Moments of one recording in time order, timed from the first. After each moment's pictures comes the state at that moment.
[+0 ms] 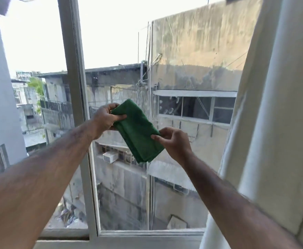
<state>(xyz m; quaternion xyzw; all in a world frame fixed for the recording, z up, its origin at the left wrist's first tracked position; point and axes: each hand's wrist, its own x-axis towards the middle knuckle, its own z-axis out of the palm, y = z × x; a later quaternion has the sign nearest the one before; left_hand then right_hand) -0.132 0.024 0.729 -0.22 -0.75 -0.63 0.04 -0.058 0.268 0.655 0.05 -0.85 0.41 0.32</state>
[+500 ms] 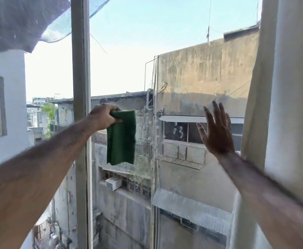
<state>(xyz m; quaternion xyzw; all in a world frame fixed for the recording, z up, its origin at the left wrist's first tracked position) -0.169 0.016 0.850 -0.21 -0.89 -0.29 0.29 -0.117 0.412 0.768 0.01 -0.81 0.02 0.59</state>
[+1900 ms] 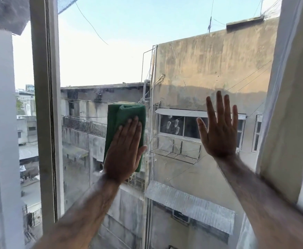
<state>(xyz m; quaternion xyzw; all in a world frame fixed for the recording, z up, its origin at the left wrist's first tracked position) -0.252 0.149 0.684 -0.27 -0.74 -0.05 0.61 -0.185 0.450 0.758 0.00 -0.72 -0.08 0.69</state>
